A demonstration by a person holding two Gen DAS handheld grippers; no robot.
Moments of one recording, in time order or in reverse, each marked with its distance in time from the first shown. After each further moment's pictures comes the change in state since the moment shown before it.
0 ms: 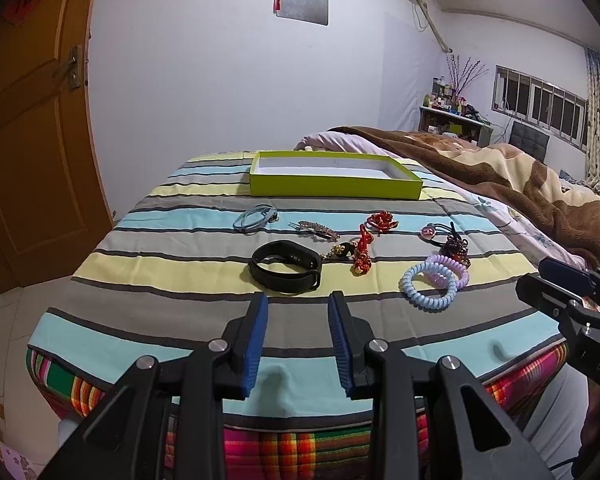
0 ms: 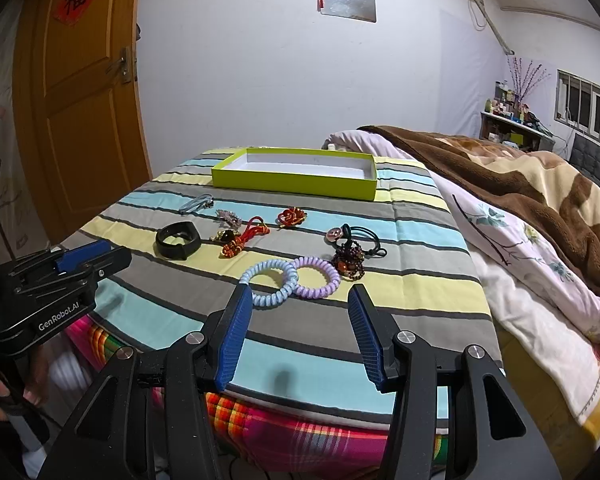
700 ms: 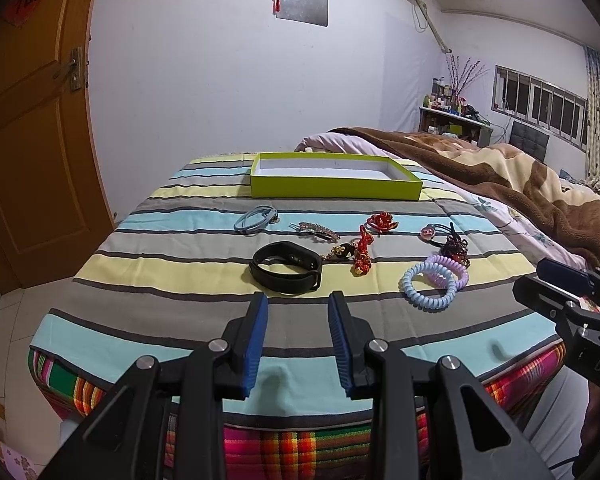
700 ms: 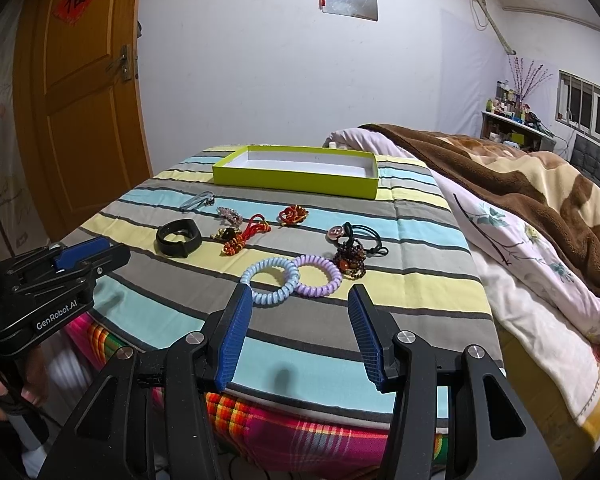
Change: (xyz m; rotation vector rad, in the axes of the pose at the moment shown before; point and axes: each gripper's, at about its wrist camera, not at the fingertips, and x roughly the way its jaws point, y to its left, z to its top) left arm -0.003 -0.001 -0.001 0.004 -0.003 0.002; right arm 0.000 0.000 -0.002 -0.002 0.004 0.000
